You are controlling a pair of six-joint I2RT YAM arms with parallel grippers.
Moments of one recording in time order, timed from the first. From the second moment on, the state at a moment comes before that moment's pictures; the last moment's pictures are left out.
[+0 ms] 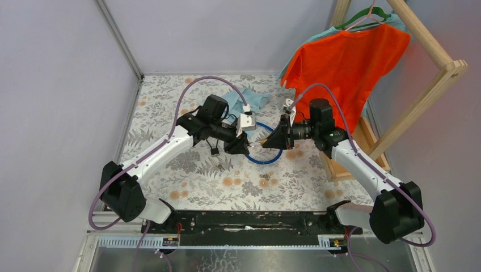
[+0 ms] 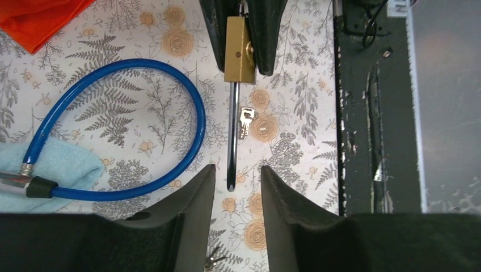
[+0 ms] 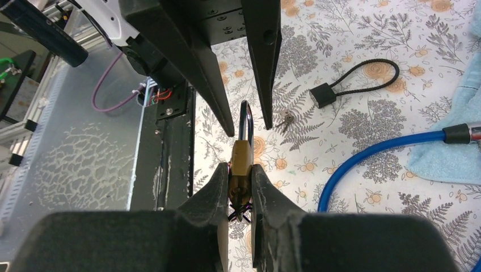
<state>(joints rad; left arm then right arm) -0.61 1.44 1.21 -0.60 0.81 0.55 0.38 1.23 0.87 -0.11 -1.14 -0.10</state>
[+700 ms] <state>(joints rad) -0.55 1.41 1.20 -0.50 0.97 0.38 0.36 1.23 0.85 0.05 -1.17 0.07</state>
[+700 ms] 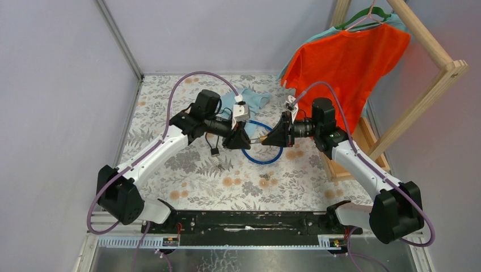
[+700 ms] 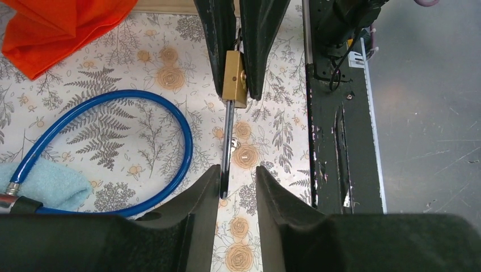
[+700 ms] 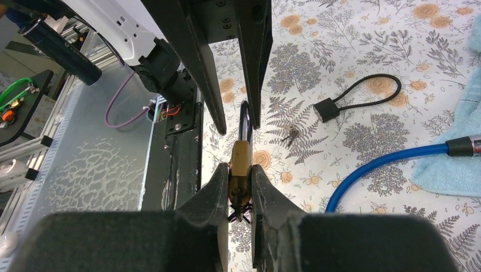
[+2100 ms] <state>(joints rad) -0.54 1.43 1.18 -0.47 1.05 0.25 0.36 1.23 0.85 0.06 -1.22 0.05</state>
